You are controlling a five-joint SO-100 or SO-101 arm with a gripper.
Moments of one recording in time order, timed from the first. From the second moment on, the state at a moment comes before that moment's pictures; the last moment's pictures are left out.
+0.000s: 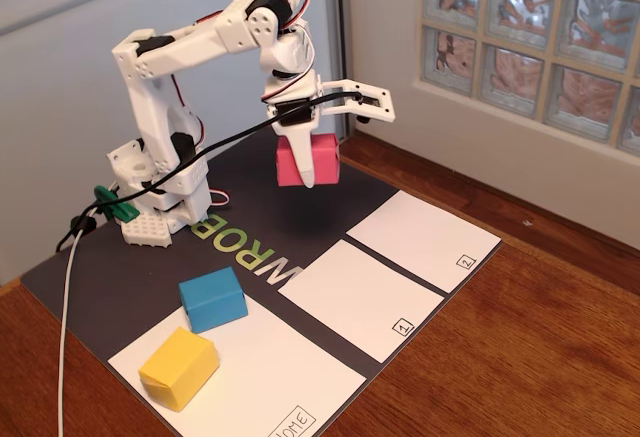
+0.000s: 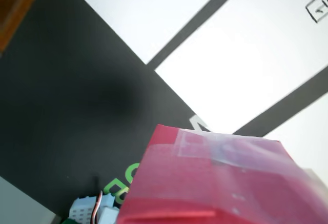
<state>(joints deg) -25.7 97.7 78.2 94.3 69.0</state>
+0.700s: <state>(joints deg) -36.5 95.0 96.2 68.1 100.2</state>
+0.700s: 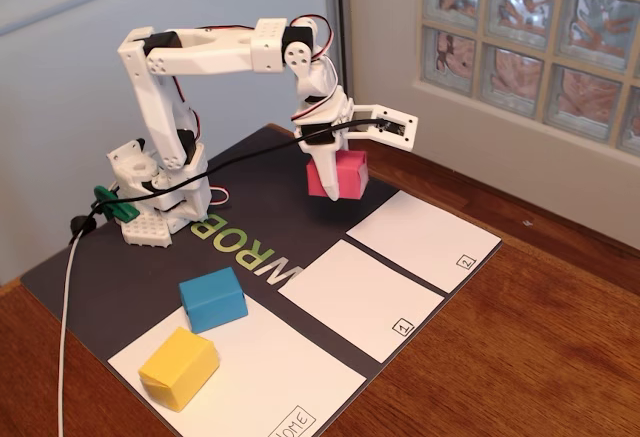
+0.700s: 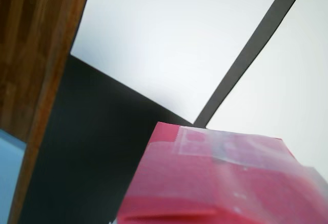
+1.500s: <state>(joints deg) -39.5 74.0 87.2 61.3 110.4</state>
